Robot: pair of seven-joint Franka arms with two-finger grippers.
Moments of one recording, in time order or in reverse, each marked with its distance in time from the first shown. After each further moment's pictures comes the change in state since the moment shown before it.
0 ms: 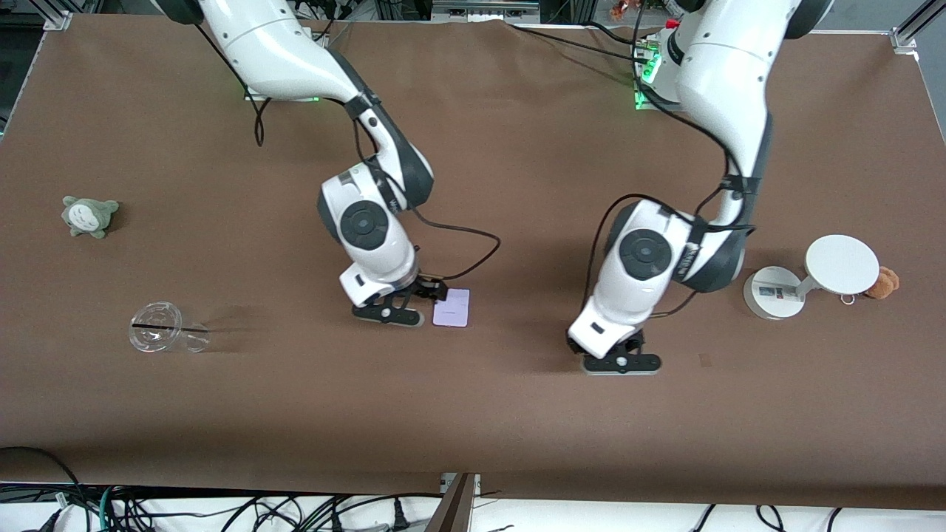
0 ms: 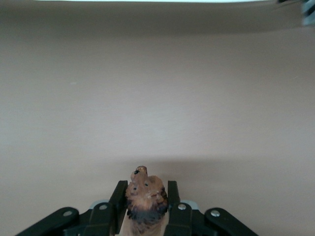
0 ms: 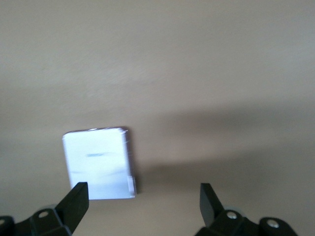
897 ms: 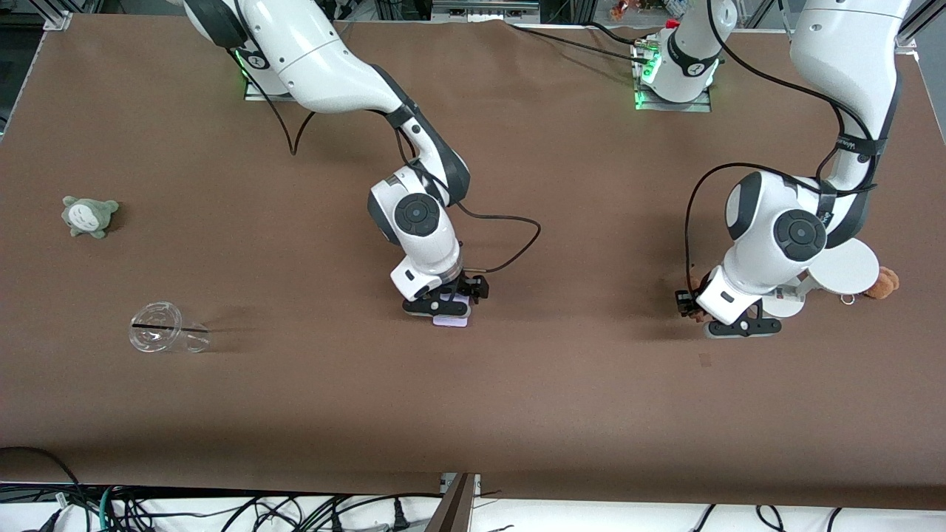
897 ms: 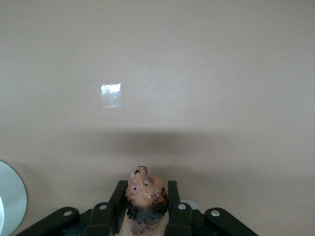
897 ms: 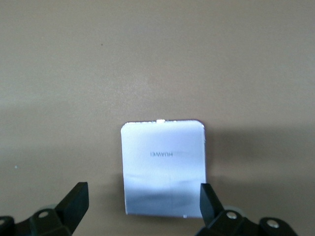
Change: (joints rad) left arm 0.420 -0.263 -0.171 -0.517 0.001 0.128 0.201; right arm 0.078 0.137 -0.007 0.096 -0.025 0.137 0.021
